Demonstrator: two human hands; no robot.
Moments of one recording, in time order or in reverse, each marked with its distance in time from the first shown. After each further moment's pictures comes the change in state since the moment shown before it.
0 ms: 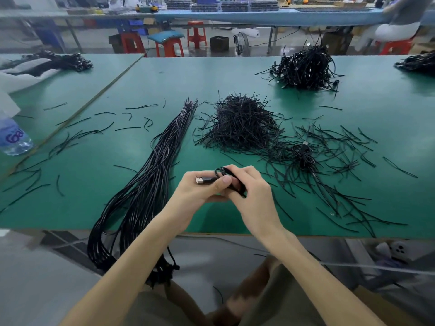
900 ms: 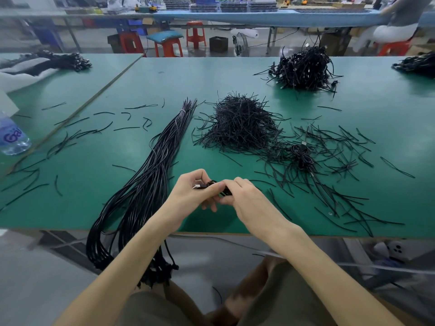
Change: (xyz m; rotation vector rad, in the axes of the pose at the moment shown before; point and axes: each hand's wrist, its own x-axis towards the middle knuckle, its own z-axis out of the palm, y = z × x) left_hand 0.005 -0.015 -0.015 0.240 0.080 0.002; right_hand 0.007 0.018 -0.002 -0.485 -0.377 -0.139
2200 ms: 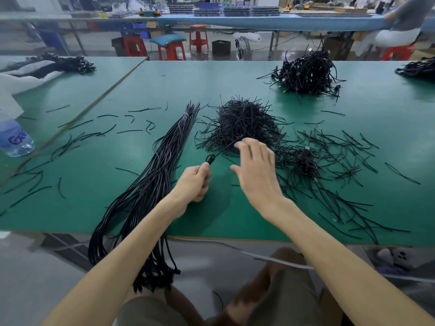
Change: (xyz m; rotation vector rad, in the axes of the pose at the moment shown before) left_hand 0.045 -0.005 -0.009 0.076 0.105 -0.201; right_hand 0.055 0.022 -0.008 -0.302 0.436 0.050
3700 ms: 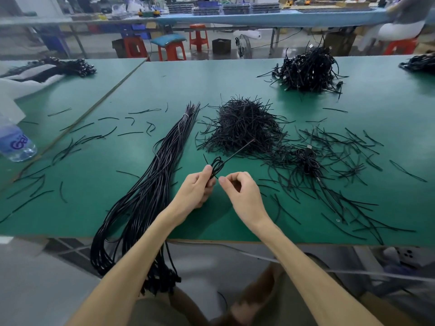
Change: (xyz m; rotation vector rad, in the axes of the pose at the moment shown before) left_hand -0.012 -0.007 0.002 -0.019 -0.065 0.094; right_hand -0.033 -0.030 0.018 0.946 -0.173 0.501
